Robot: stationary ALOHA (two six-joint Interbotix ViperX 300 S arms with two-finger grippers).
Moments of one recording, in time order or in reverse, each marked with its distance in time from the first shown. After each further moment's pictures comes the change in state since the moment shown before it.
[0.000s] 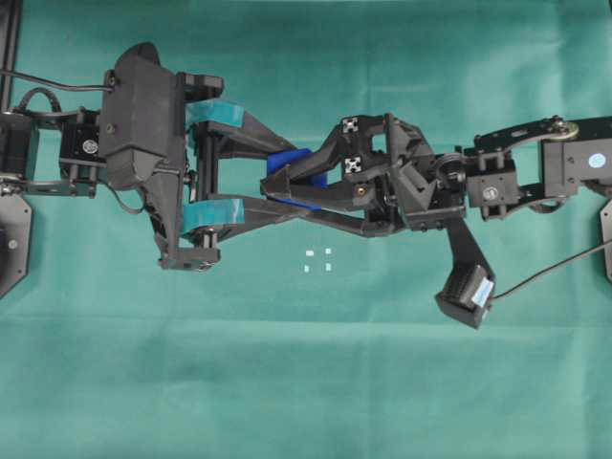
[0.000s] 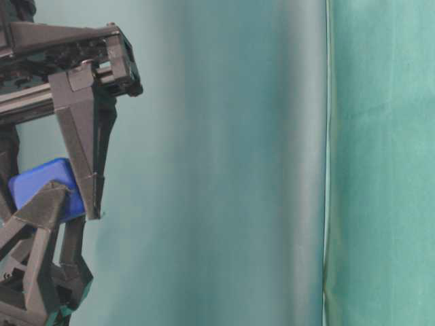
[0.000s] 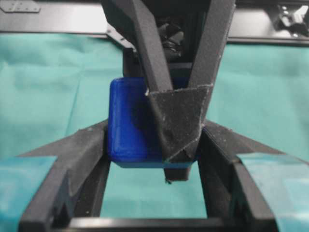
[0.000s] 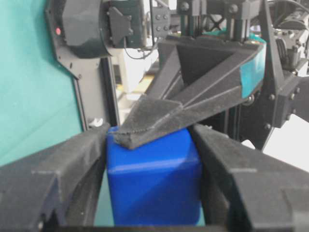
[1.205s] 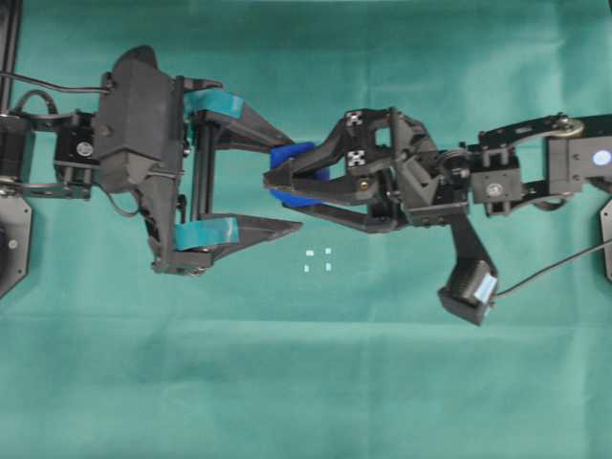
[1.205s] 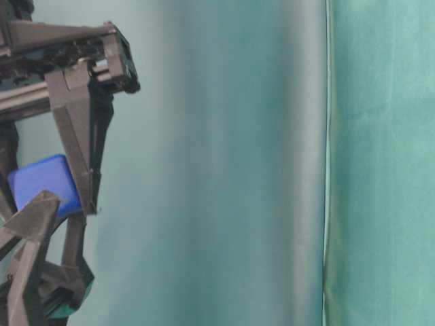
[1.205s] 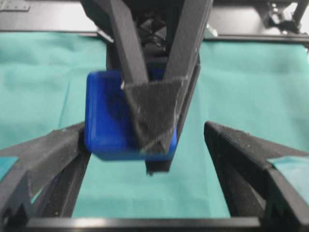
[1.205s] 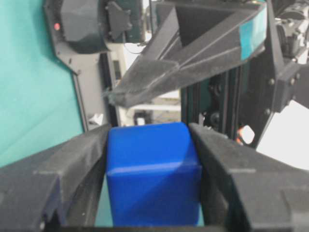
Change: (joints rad) left arm -0.006 -0.020 0.011 0.000 -0.011 -0.005; right arm 0.000 -0.018 0.011 0.000 0.011 0.009
